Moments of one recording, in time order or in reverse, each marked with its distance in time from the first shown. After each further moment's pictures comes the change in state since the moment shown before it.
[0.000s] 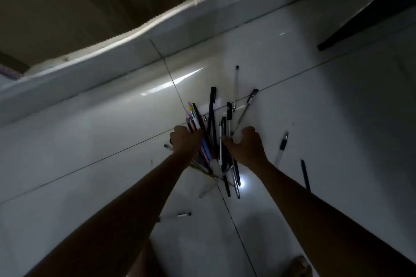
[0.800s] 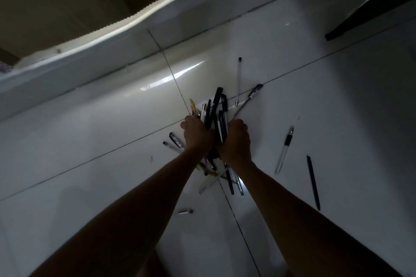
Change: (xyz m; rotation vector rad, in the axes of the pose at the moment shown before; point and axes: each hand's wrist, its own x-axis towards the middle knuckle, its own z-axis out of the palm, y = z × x) left_hand -0.018 0.020 0.018 0.210 -0.008 0.188; right_hand -0.003 -0.018 0.039 -0.010 0.148 -0.085
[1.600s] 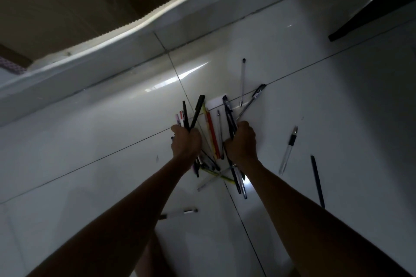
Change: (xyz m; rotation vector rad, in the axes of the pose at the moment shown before) left_hand -0.013 -0.029 -0.027 -0.269 0.035 -0.146; right_hand 0.003 0.005 -0.002 -0.027 -0.057 0.073
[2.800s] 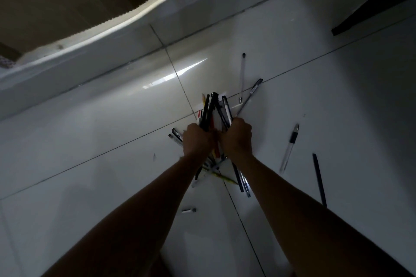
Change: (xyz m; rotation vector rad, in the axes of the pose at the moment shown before) left_hand 0.003 0.003 0.031 0.134 -0.021 0.021; right_hand -0.001 -0.019 0.002 0.098 0.050 0.004
